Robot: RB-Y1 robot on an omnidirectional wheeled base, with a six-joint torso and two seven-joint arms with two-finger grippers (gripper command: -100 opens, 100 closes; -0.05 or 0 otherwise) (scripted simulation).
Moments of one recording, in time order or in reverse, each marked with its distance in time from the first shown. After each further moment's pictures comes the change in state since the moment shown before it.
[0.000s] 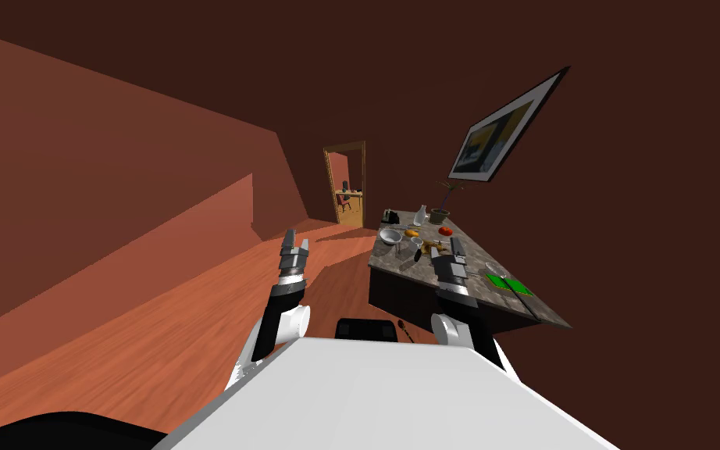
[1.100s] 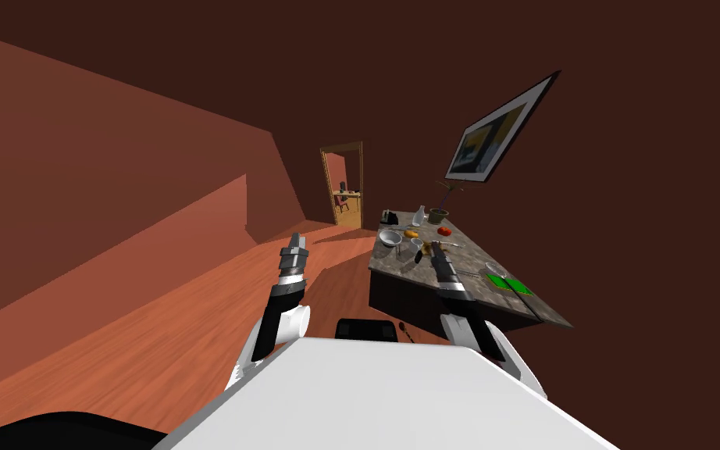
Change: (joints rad) left arm 0.000 0.000 0.000 0.000 0.000 0.000 0.000; right arm -0.072 -0.201 -0.056 0.159 0.127 0.002 0.163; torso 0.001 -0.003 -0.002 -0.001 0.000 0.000
